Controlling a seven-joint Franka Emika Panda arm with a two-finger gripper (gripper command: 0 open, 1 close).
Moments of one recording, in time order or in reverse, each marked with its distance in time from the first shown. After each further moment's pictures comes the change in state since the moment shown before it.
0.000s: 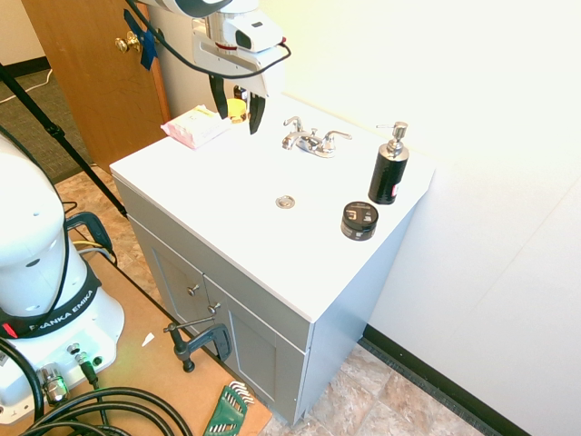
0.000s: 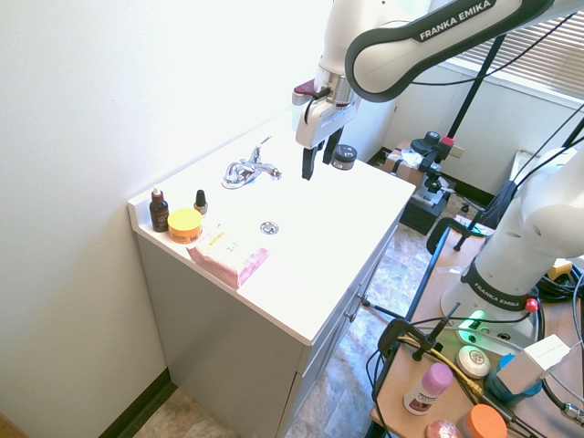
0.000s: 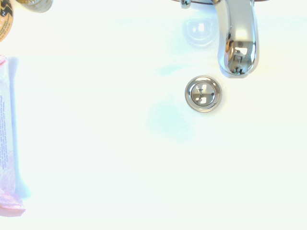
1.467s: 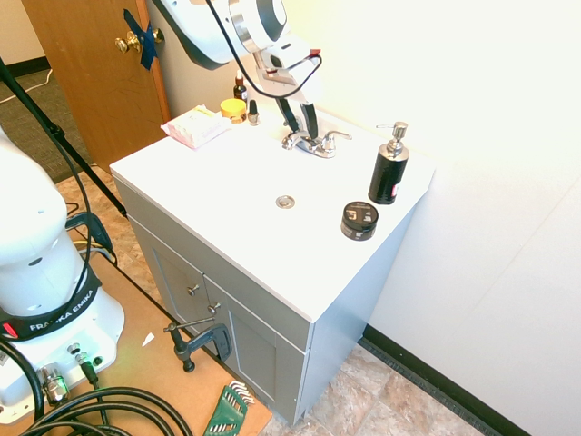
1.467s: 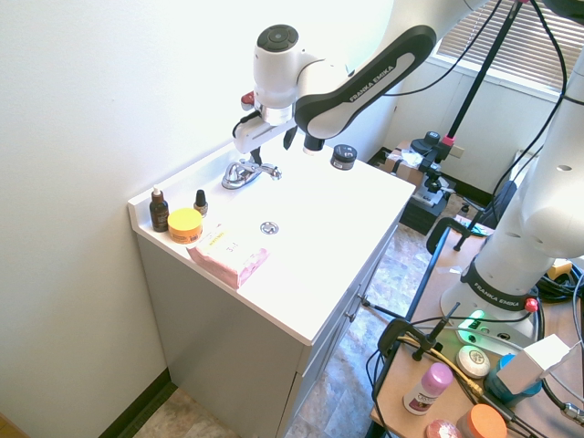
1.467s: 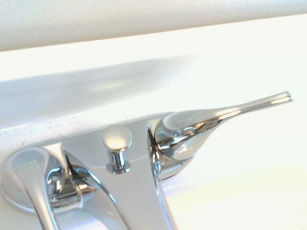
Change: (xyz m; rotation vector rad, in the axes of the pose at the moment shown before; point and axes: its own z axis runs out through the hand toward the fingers) arm 0.082 -0.096 0.084 -0.084 0.399 0.275
